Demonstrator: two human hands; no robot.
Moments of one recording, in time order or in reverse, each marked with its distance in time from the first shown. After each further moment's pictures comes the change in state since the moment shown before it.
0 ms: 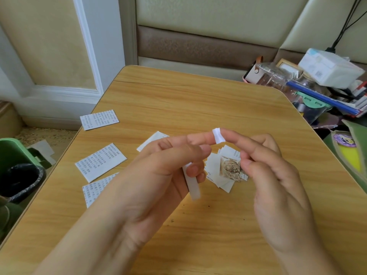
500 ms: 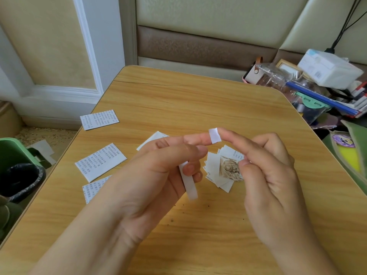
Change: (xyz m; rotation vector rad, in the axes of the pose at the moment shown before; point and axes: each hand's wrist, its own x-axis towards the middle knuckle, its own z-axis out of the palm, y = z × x) left_hand 0.001 -0.001 -0.006 -0.072 0.050 -0.051; right_hand 0.000 0.009 0.001 -0.480 0.099 -0.224
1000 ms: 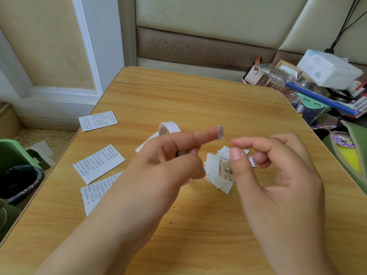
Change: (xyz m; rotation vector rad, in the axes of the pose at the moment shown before) left_hand -0.011 0.007 0.013 0.386 0.050 0.181; right_hand 0.001 -0.016 -0.002 -0.041 0.188 0.035
